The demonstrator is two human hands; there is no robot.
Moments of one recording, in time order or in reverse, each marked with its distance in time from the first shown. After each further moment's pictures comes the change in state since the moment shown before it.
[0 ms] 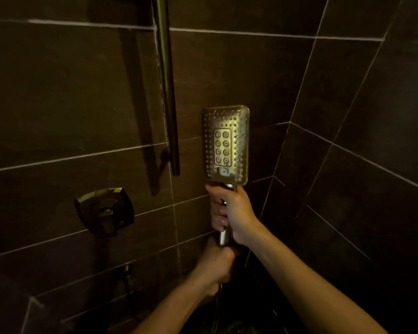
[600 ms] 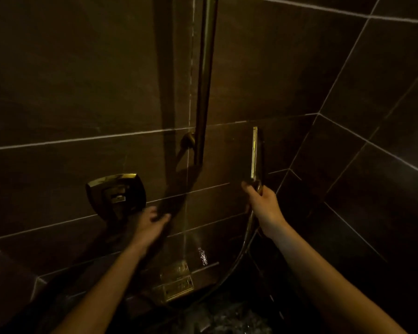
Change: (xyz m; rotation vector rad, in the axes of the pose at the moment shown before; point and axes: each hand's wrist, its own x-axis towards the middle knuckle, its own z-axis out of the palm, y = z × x) left_hand 0.087 -0.026 -0.217 0.049 0.483 0.074; right_hand 0.076 0.053 -0.036 -0.354 0.360 0.071
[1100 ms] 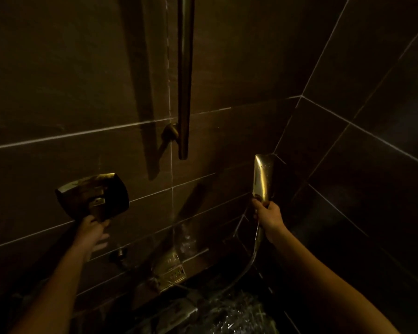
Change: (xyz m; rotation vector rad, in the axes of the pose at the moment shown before) left_hand 0.098 -0.051 -0.087 -0.065 0.103 -0.221; right_hand 0.047 0.098 -0.054 -0.026 0.289 0.252
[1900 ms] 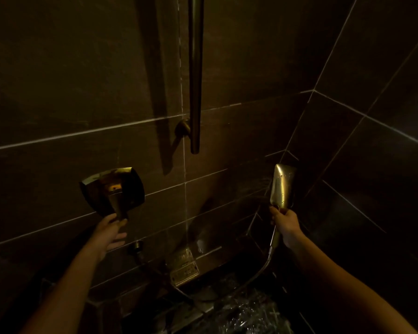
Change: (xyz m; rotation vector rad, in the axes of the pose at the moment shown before) left_hand -0.025 -0.016 -0.015 -0.012 -0.060 -0.010; right_hand 0.027 0.057 -0.021 -0.046 0.075 0.045
